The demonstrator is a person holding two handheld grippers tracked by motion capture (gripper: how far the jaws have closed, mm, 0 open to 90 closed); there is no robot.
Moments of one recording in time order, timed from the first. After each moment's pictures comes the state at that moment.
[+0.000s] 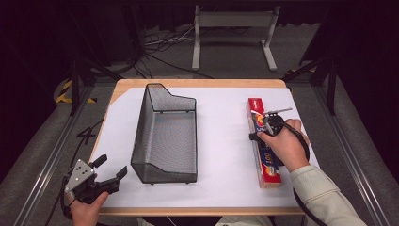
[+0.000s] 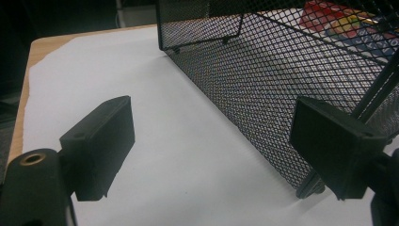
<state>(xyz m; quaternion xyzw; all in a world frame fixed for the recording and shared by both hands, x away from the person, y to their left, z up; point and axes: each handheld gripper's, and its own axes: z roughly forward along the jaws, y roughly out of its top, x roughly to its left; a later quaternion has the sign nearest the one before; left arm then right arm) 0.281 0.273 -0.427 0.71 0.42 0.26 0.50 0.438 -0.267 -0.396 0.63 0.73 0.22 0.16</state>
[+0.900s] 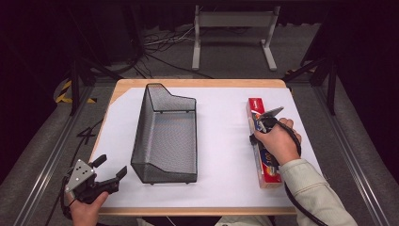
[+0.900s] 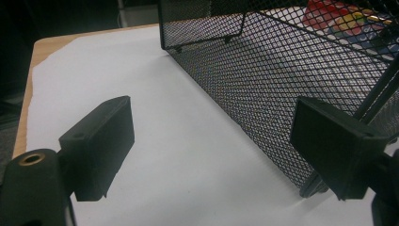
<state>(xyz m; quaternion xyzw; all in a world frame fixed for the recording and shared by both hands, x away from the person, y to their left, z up) 0.281 0.273 -0.427 0.71 0.42 0.27 0.50 0.452 -0.258 -0.408 0.69 0.70 0.13 0.12</state>
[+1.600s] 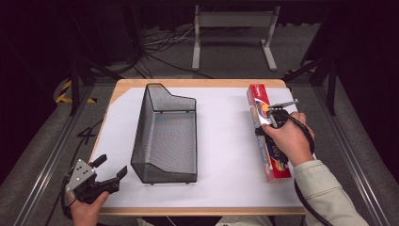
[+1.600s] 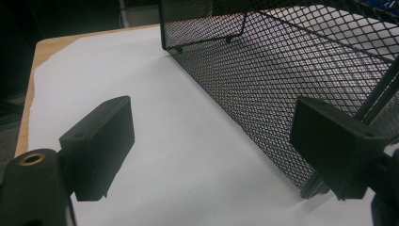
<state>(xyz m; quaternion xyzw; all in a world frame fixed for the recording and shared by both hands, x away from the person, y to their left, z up) 0.281 0.272 -0.427 0.71 0.42 0.27 0.50 0.434 -0.269 -0.357 0.66 0.71 0.21 0.15</state>
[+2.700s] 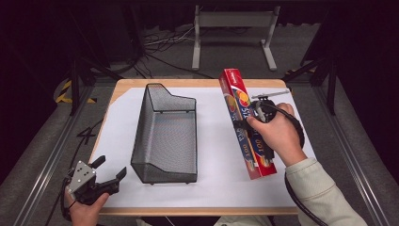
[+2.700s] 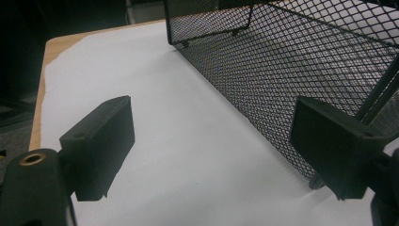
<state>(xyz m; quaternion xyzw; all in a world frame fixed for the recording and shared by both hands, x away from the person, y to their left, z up) 0.277 0.273 -0.429 0.71 0.43 0.28 0.49 0.415 -0.205 -0.302 0.58 0.74 0.32 0.10</state>
